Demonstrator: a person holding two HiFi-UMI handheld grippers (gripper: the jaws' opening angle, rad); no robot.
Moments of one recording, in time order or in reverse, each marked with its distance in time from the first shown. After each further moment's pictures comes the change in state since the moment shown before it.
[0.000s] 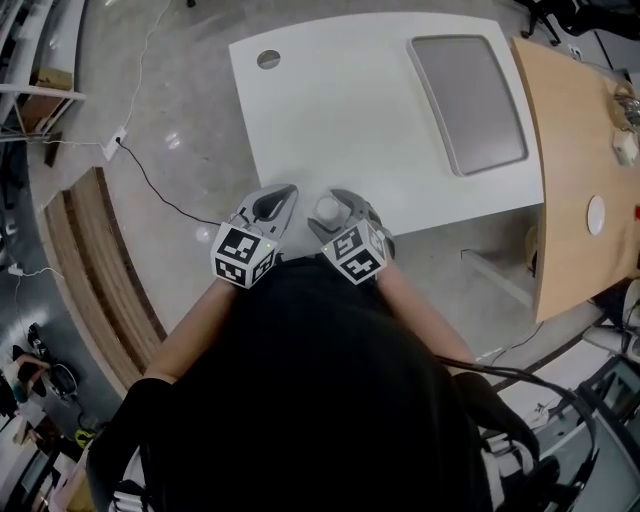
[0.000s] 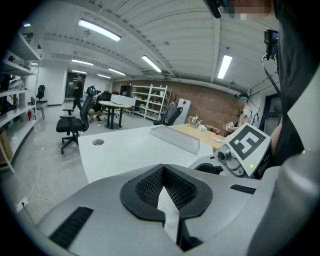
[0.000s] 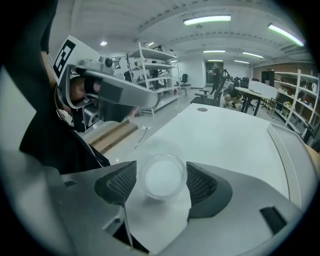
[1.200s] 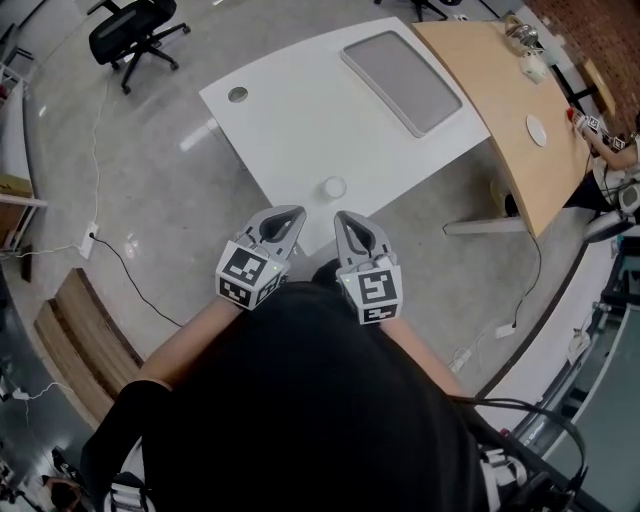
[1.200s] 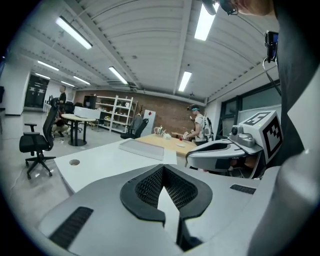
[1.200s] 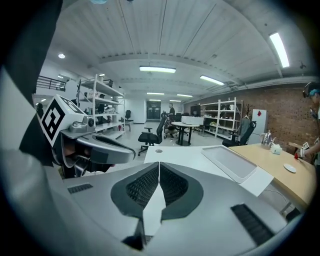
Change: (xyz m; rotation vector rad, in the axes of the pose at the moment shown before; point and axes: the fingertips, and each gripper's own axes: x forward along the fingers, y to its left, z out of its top) left arm -0.141 -0.052 -0.004 0.208 -0.141 -0.381; right arm -0.131 0.119 0.084 0.305 -0.419 -0.720
